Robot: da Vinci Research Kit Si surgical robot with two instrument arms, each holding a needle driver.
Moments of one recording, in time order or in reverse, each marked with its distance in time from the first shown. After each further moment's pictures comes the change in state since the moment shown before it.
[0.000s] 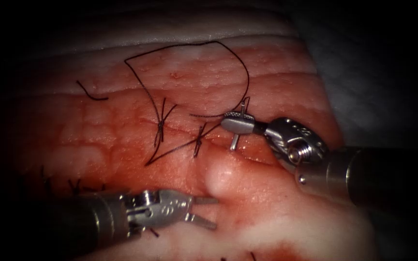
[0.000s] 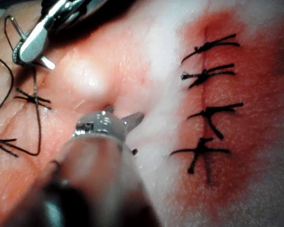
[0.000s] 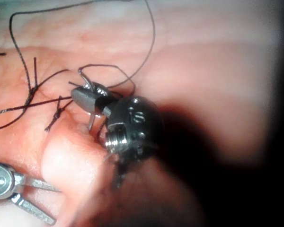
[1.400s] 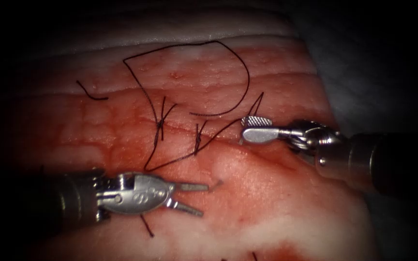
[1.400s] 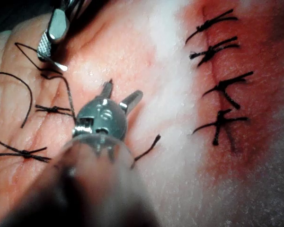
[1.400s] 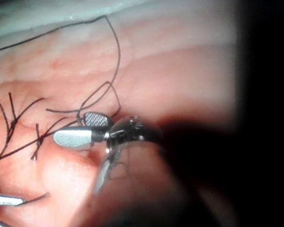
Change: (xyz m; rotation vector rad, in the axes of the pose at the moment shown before) right arm 0.003 0.002 -0.004 0.036 0.021 0.158; left arm 0.004 -0.001 -0.005 -0.031 0.182 0.277
